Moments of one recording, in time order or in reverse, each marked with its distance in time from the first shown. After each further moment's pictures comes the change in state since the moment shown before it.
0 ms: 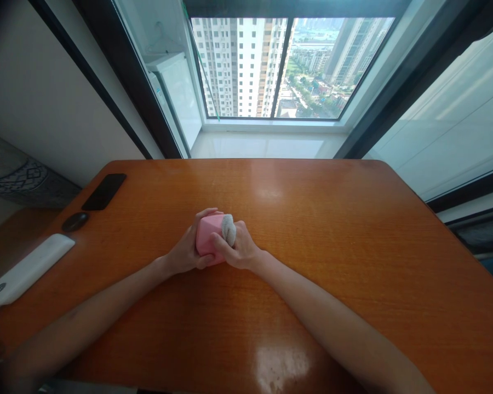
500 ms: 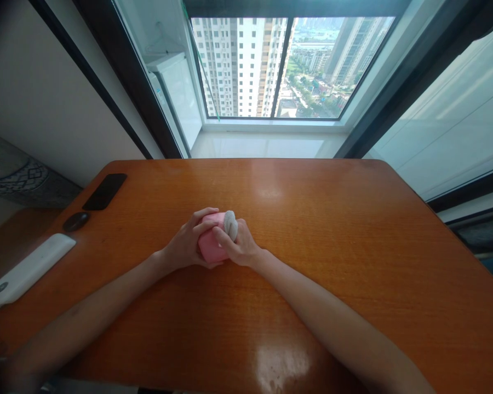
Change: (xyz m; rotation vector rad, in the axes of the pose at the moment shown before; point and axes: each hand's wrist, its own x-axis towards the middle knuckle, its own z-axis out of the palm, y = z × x) left_hand 0.004 -0.001 -0.013 0.463 -0.055 0.267; right_hand -0.001 0.003 0.001 0.099 0.051 0.090
